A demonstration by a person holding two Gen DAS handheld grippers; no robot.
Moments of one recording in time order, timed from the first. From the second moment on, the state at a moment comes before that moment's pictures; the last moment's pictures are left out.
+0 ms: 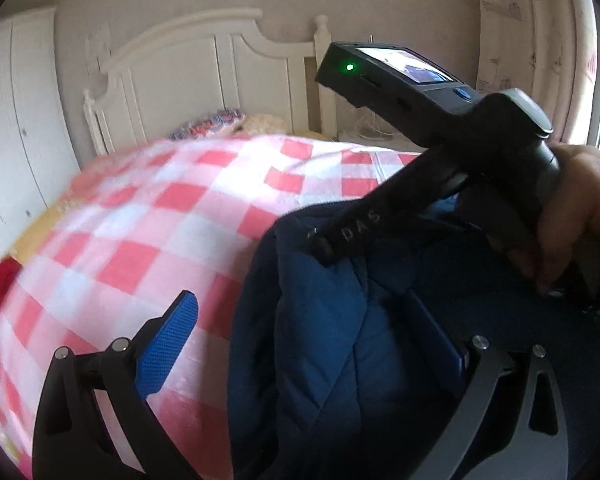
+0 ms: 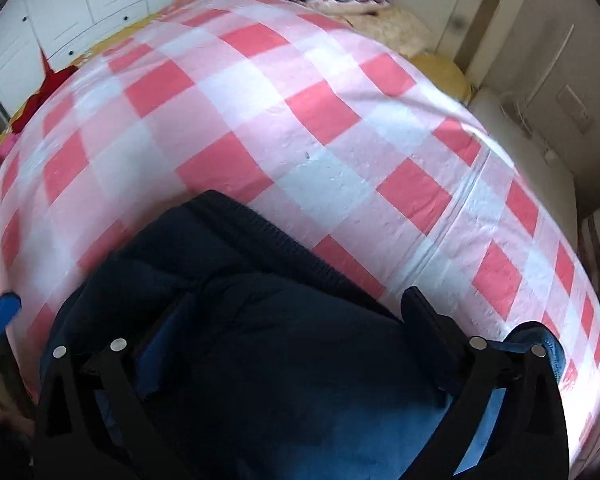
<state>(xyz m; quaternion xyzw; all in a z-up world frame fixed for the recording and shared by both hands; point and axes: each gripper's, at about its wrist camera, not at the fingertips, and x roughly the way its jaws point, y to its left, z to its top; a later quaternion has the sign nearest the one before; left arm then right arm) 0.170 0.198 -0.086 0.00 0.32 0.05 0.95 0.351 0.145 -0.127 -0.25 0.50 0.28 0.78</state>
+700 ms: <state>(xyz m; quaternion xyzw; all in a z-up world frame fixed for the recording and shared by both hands) 0.165 0.207 -0.091 -0.04 0.32 0.03 0.95 0.379 -0.010 -0.123 -0.06 0.49 0.18 0.85</state>
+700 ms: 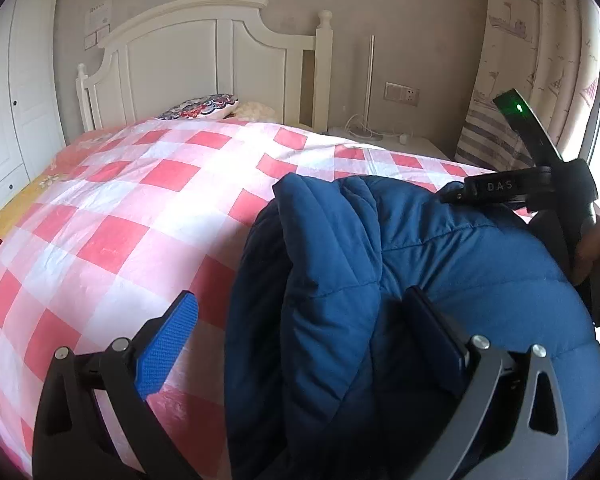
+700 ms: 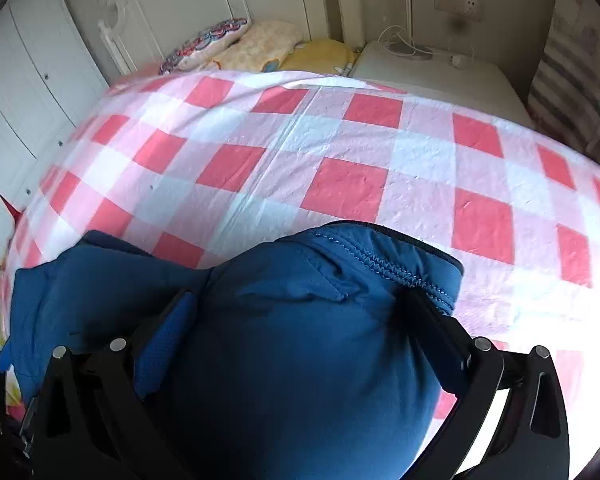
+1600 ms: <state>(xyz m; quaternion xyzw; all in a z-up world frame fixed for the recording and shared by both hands) 0.126 0.218 -0.110 -0.09 0.35 0.01 0.93 0.140 -0.020 -0.079 -0.13 0.33 0.29 0.89</state>
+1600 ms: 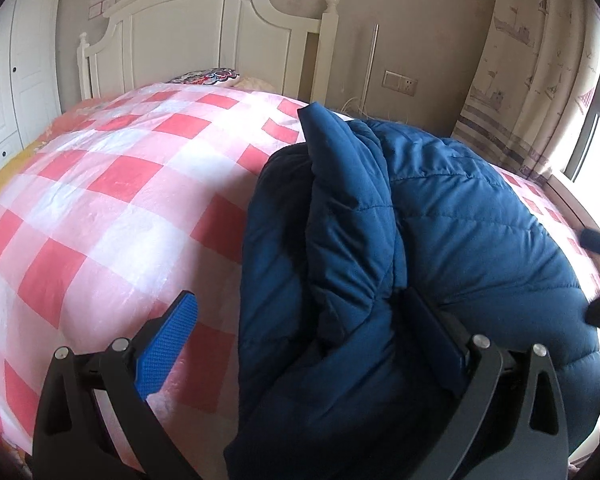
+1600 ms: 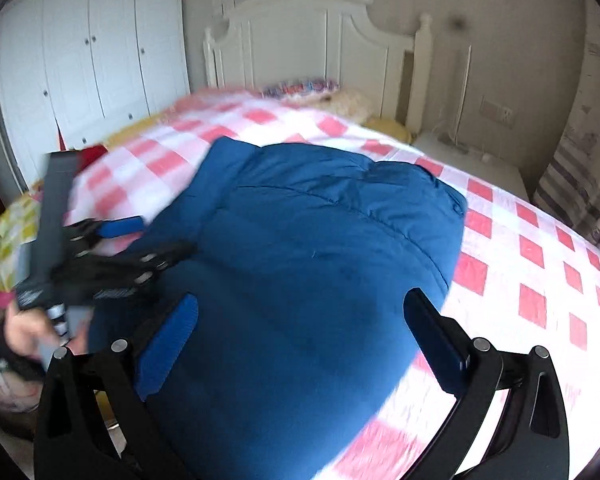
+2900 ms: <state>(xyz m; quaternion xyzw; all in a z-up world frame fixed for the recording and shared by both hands) 0.160 0.235 -0.091 -0.26 0.40 -0.26 0.84 0.171 -0.094 -0.133 0.12 0.40 0.37 0.83</state>
